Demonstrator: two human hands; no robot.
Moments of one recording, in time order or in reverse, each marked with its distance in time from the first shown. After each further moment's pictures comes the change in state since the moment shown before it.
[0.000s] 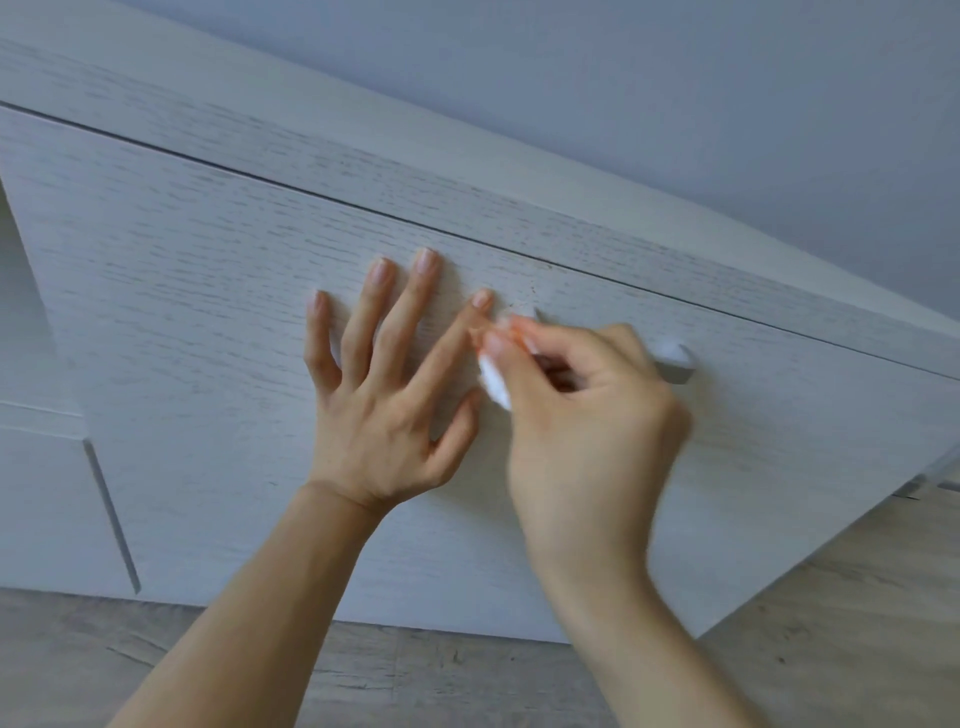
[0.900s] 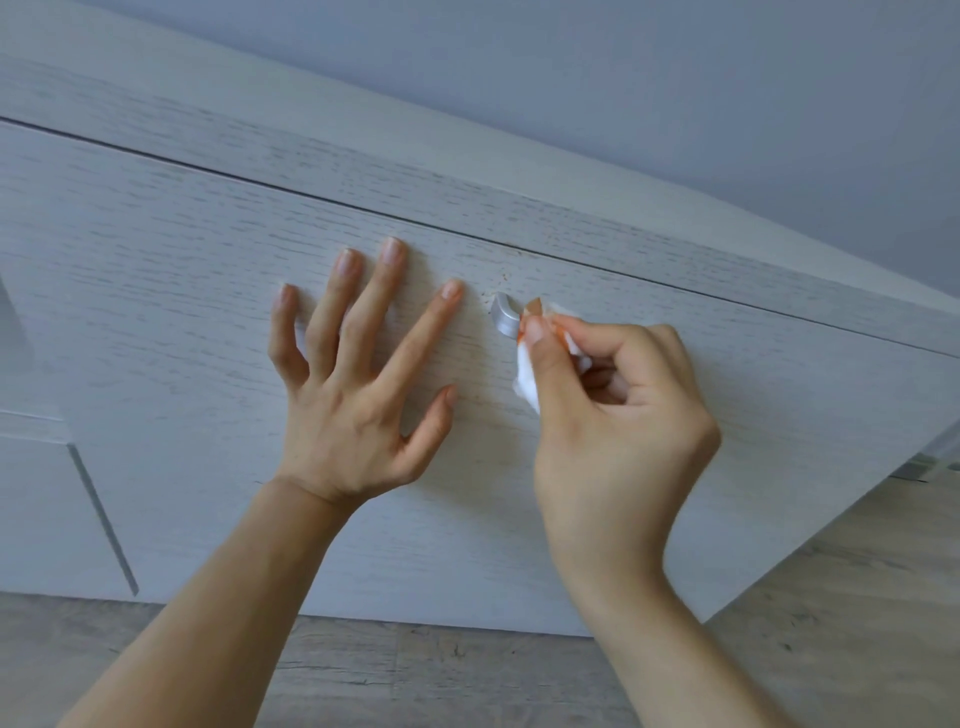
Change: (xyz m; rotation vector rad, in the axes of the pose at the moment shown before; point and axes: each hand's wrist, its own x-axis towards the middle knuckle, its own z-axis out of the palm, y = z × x) left_hand 0.003 -0.003 -0.009 -0.004 -0.030 0.028; right_hand 0.005 0.020 -0.019 0.020 0.122 -0.100
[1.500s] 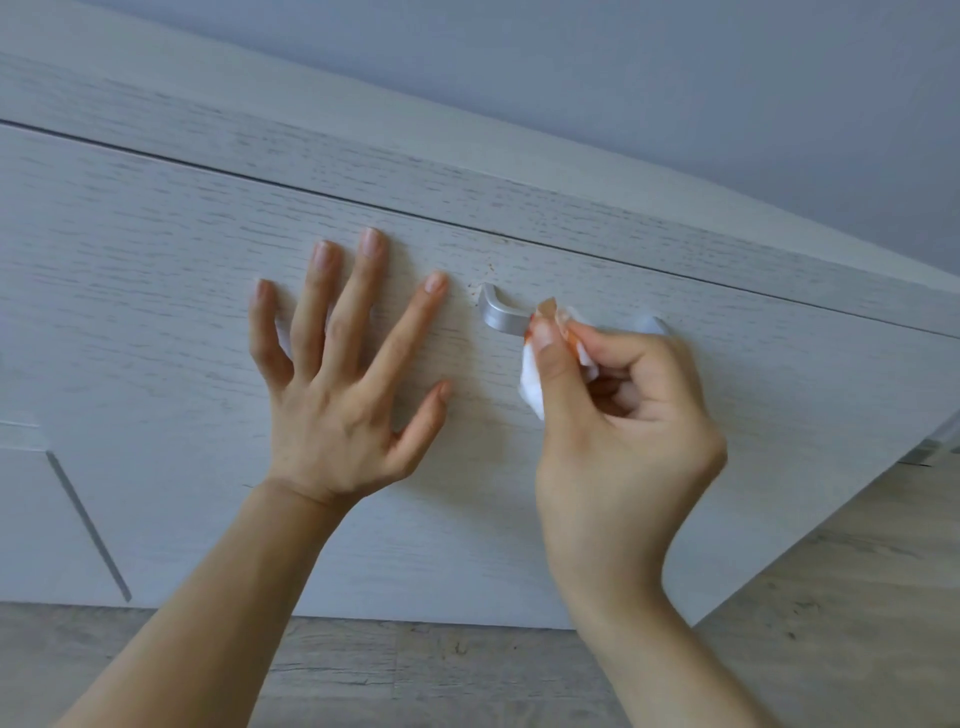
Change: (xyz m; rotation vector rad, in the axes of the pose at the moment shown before) left_hand -0.003 -0.001 0.006 0.056 0.015 0.016; right_hand -0.006 0.007 -0.001 0.115 0.064 0.088
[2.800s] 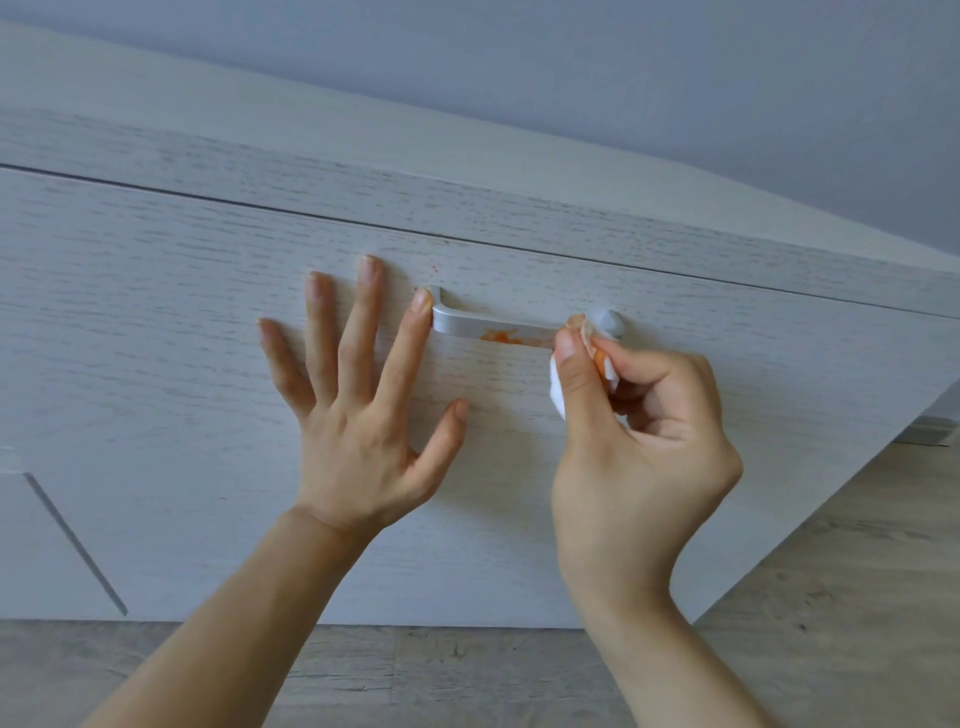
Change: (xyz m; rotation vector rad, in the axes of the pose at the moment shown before) left_hand -0.001 0.038 0.005 -0.187 -0.085 -0.116; right_hand 0.007 0.021 -0.021 0.053 0.070 0.014
